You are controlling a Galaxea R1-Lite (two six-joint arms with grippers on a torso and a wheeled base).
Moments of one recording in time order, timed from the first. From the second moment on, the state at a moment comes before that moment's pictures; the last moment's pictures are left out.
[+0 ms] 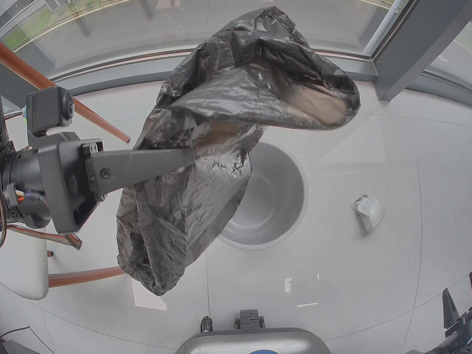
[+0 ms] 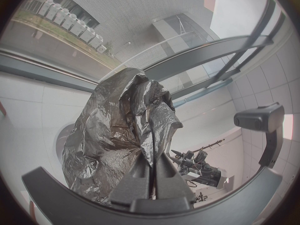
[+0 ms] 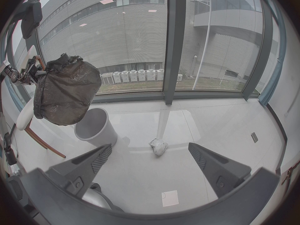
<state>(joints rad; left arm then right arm) -0.56 1.27 -0.86 -0.40 -0.70 -0.38 0.00 0.02 -0.02 0.00 -0.03 0.03</state>
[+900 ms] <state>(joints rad) -0.63 1.54 -0.83 -0.59 -0.70 -0.16 0.00 0.02 -0.02 0.00 -0.03 0.03</state>
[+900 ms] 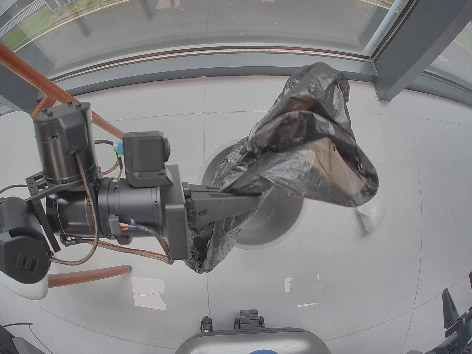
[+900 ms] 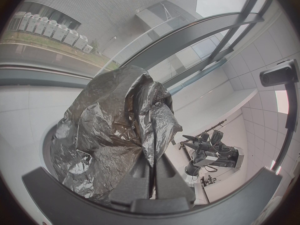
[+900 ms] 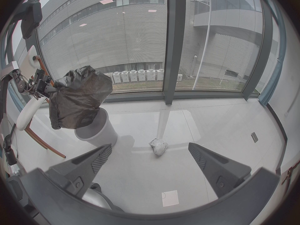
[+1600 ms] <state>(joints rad) -0.61 1.45 -0.62 -0.58 -0.66 -0.16 0.00 0.02 -0.02 0.00 -0.03 0.02</state>
